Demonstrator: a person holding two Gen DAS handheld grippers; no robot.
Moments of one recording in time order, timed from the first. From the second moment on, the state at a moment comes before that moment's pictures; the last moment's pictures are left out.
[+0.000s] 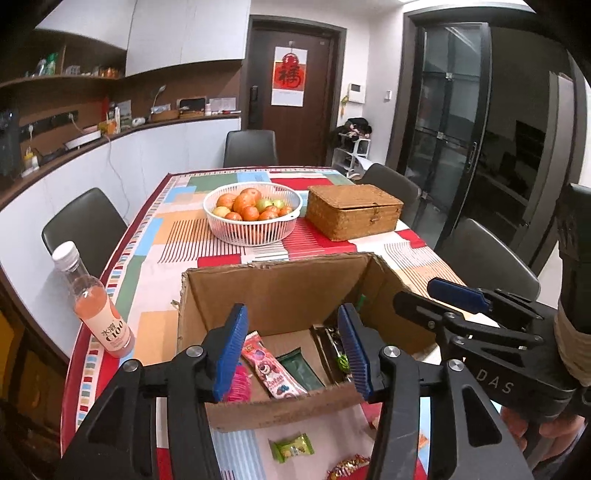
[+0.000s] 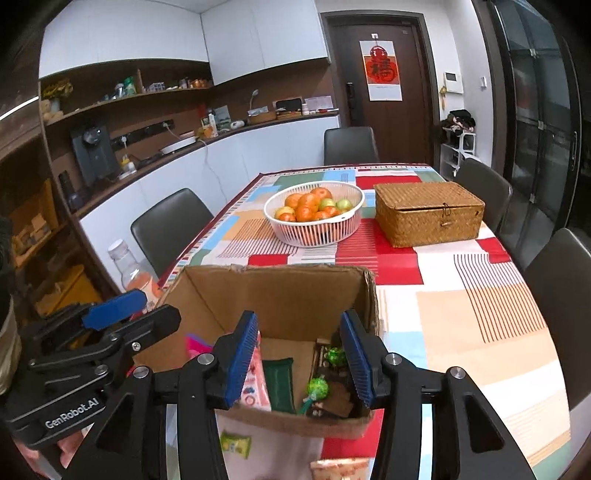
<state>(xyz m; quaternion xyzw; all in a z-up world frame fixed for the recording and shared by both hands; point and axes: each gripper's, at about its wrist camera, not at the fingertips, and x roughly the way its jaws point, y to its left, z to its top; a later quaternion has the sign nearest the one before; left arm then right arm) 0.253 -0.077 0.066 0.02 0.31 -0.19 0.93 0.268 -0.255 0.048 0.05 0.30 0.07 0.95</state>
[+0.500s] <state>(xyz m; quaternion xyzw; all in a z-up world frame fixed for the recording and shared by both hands) 0.196 -0.082 0.067 0.04 0.31 -0.20 0.93 0.210 -0.261 0.046 0.04 0.30 0.06 0.95</state>
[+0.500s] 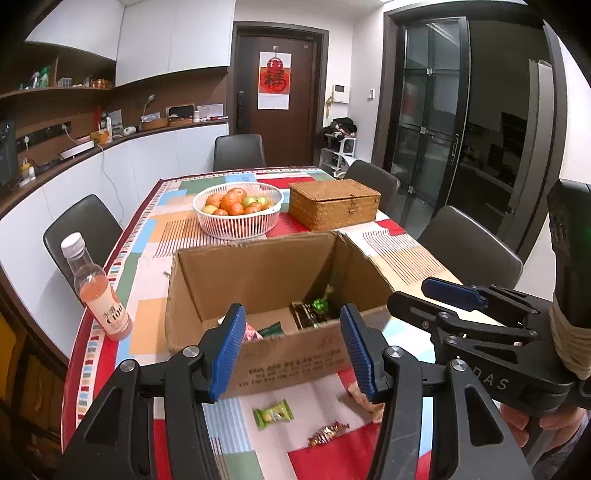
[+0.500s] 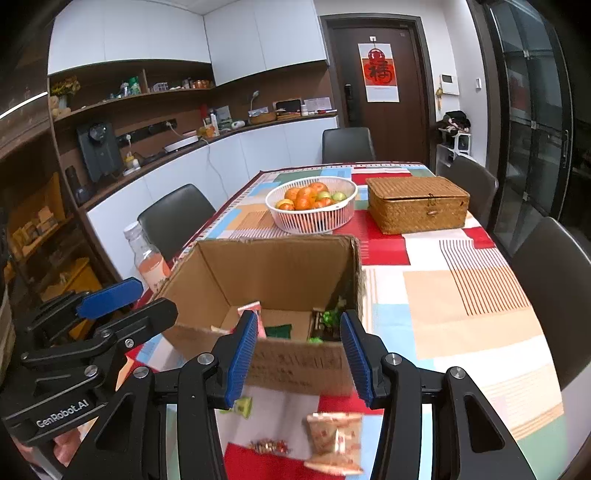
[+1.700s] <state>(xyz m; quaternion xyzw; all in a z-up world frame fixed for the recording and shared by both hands) 0.159 -0.095 -0.057 0.08 0.46 -0.20 0.86 0.182 -0.283 -0.062 0.05 0.44 0.02 0.90</state>
